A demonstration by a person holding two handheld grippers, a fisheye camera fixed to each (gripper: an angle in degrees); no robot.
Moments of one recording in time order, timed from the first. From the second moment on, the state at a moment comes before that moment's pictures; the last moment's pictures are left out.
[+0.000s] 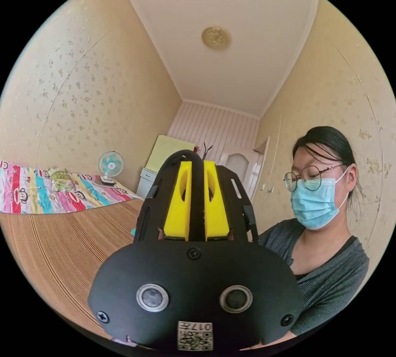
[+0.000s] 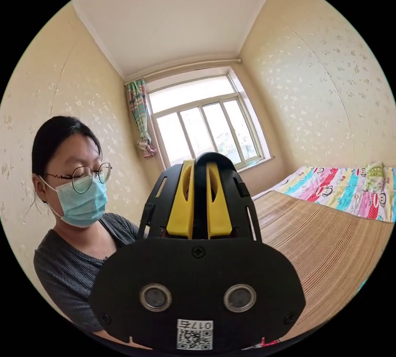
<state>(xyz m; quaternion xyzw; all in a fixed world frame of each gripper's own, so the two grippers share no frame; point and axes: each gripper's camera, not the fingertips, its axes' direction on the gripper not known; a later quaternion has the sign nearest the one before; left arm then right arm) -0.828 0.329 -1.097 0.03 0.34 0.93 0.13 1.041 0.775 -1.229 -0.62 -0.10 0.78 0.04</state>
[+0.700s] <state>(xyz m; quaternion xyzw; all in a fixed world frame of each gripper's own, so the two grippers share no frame) -0.682 0.125 -0.882 0.01 0.08 0.92 0.38 0.927 0.573 -1.476 -0.76 -0.09 0.61 -0.22</state>
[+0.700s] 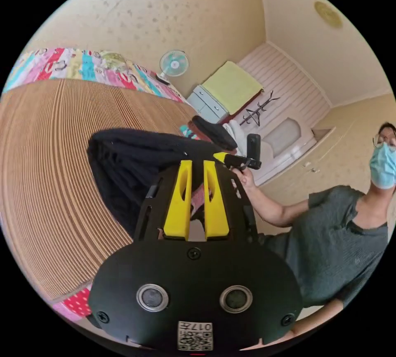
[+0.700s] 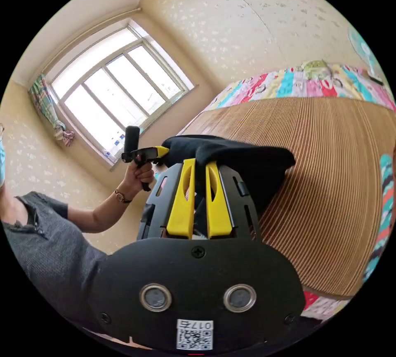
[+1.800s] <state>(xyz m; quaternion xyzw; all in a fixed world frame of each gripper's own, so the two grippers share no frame) -0.630 0.138 -0.938 0.13 0.02 0.82 0.55 0.843 0.527 -1.600 -0.65 0.01 0.63 -0.42</state>
